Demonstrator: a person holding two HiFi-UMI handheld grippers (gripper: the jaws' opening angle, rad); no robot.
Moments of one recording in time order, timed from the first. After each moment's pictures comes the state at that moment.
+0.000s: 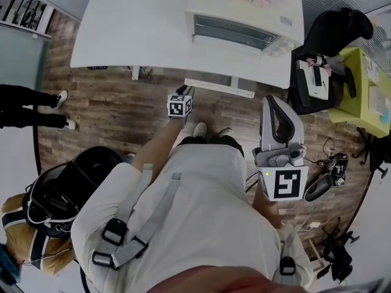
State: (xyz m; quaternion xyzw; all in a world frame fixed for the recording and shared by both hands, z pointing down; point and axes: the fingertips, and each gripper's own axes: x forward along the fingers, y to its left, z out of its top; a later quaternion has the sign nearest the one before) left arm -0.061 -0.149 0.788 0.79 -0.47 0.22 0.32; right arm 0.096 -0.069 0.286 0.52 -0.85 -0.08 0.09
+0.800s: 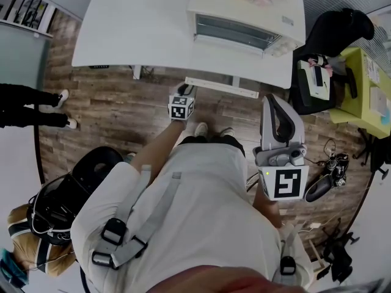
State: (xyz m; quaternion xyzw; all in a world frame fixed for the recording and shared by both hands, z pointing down) left arm -0.053 -0.157 0.747 0.82 -0.47 0.19 0.26; right arm 0.094 -0.072 0.286 0.52 -0.85 -0.08 0.09
